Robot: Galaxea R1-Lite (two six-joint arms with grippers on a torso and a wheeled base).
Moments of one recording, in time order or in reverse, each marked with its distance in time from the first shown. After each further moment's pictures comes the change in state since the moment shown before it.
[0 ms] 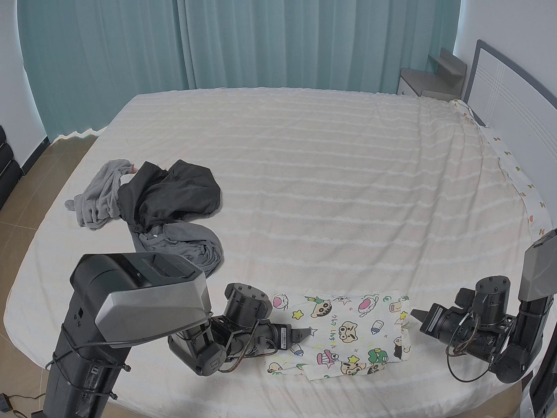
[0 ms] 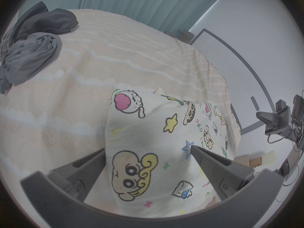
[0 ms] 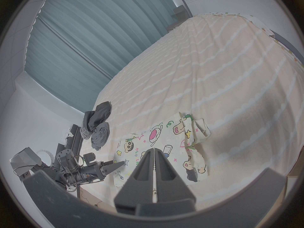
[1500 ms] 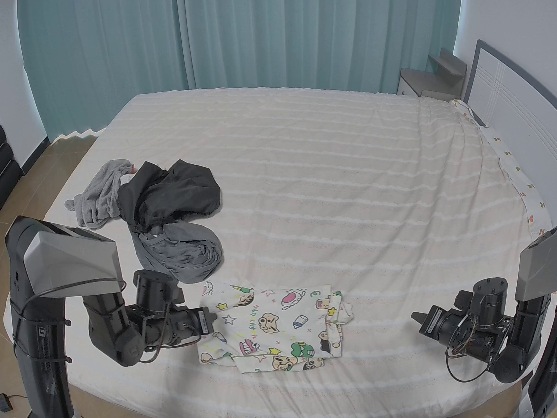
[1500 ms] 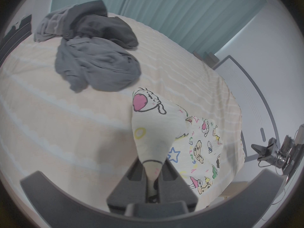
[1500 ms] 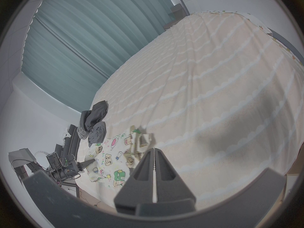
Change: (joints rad) left arm 0.310 -0.198 0.394 -0.206 -0.058 -0.024; right arm -0.011 0.027 0.000 0.000 -0.002 0.004
